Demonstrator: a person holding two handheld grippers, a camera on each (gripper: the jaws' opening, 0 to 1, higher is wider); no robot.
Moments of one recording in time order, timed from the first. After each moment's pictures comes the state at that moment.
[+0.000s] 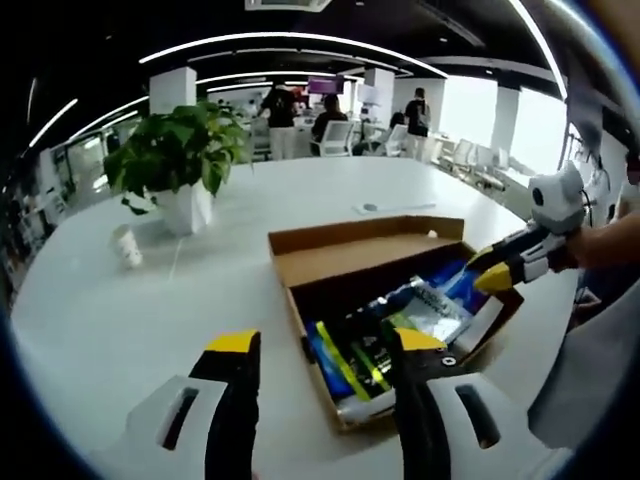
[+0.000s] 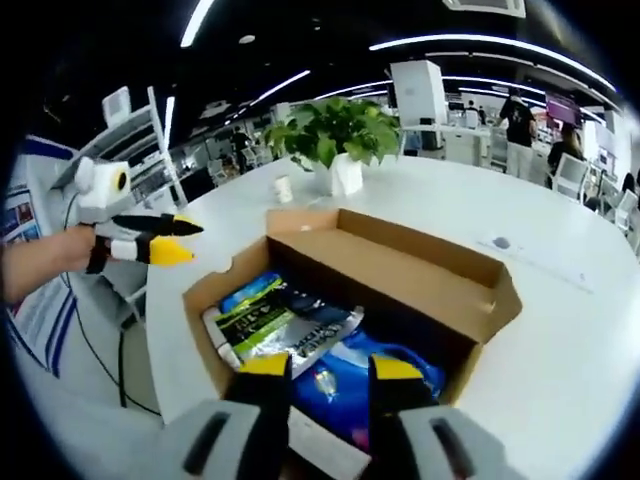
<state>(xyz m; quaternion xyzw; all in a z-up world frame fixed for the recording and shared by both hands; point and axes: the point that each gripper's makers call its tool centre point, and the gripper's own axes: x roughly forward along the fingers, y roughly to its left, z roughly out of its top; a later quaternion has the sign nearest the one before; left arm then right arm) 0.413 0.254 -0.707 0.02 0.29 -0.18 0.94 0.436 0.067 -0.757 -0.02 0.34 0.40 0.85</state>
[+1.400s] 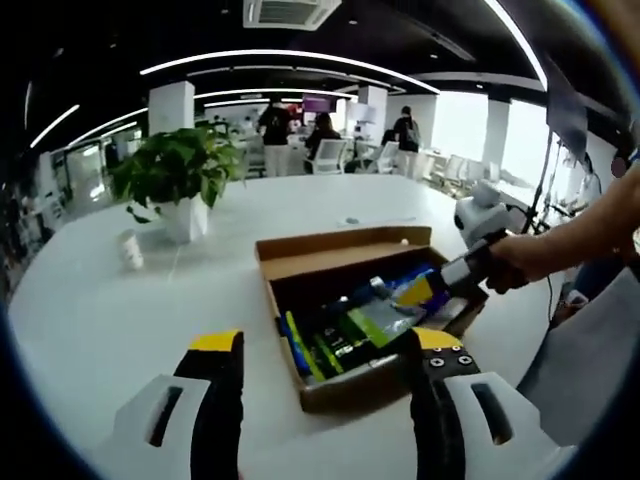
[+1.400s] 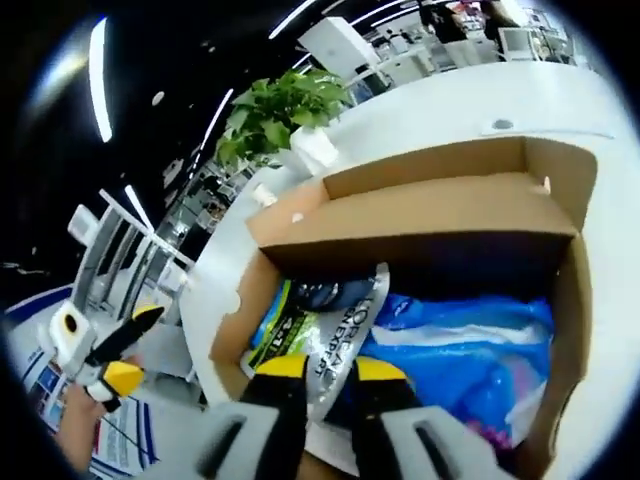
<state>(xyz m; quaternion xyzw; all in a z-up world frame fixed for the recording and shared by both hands) 0.368 0.245 -0.689 0.01 0.26 -0.19 0.95 0.433 0.109 -0.782 0.21 0.46 0.34 0.79</state>
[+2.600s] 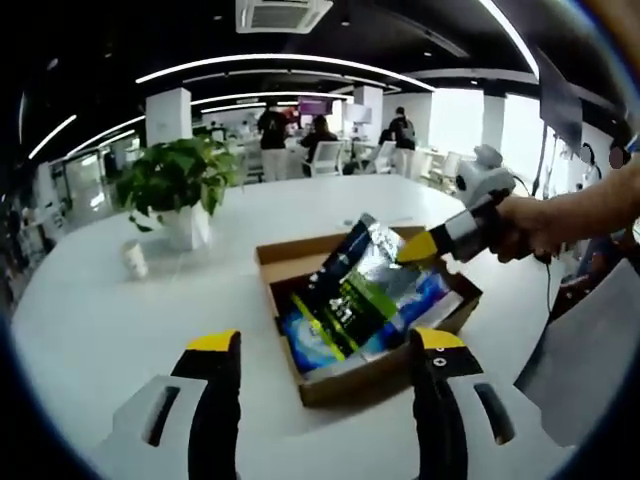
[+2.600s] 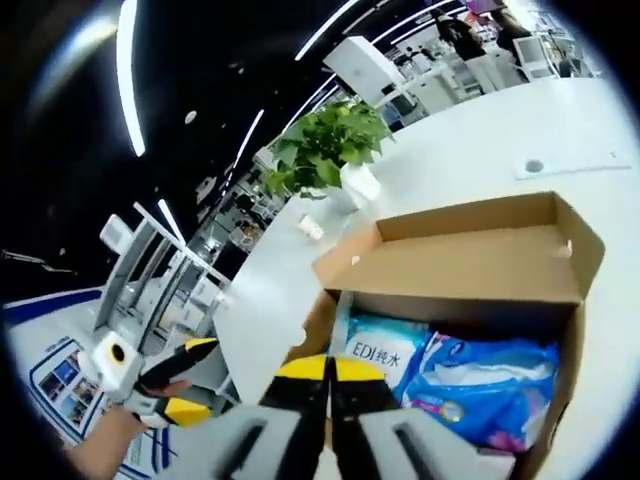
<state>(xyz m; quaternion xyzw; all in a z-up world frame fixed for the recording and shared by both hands) 0.356 0.244 -0.678 0.02 0.25 -0.20 0.95 0.433 0.125 -0.703 0.24 0.39 0.40 0.79</state>
